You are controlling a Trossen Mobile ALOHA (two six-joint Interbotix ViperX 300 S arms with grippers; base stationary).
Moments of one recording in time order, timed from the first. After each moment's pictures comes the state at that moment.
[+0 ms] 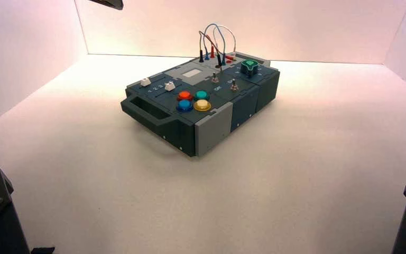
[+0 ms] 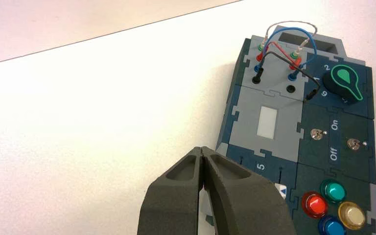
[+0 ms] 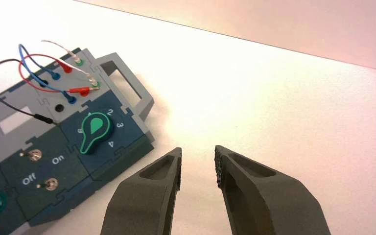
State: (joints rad) left arm -0.22 -0.24 0.74 -0.57 0.33 0.69; right arm 0.04 -0.37 0.72 0.13 0.48 -0.20
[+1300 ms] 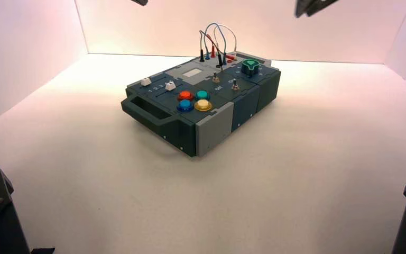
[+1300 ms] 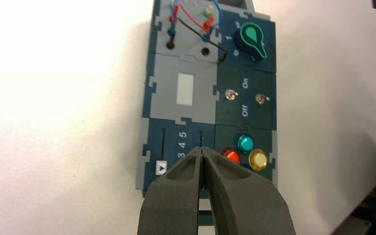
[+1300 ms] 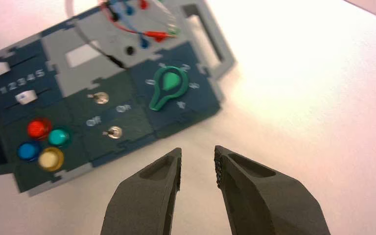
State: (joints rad) left arm -0.26 -0.16 0.52 -0.59 0.83 0.66; right arm 0.26 -0.23 0.59 0.14 0.72 -0.23
